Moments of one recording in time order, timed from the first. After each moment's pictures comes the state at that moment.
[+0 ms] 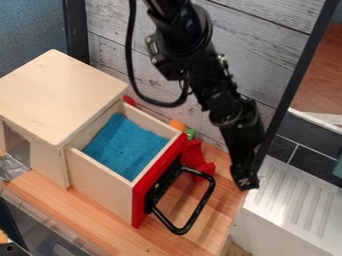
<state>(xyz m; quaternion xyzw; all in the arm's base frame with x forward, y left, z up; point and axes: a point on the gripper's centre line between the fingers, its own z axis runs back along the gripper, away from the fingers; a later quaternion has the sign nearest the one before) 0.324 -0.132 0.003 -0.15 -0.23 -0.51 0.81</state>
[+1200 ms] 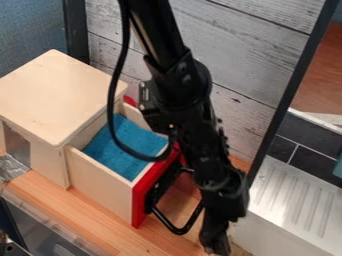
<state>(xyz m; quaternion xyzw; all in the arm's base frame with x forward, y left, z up) 0.255 -0.130 -0.036 -0.10 -0.16 -0.62 0.76</state>
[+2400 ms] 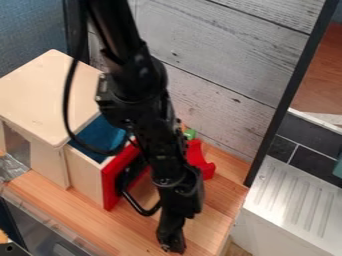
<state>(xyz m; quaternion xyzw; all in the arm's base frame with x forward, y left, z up) 0.230 -0.065 -0.047 -0.07 -0.11 -0.58 0.80</state>
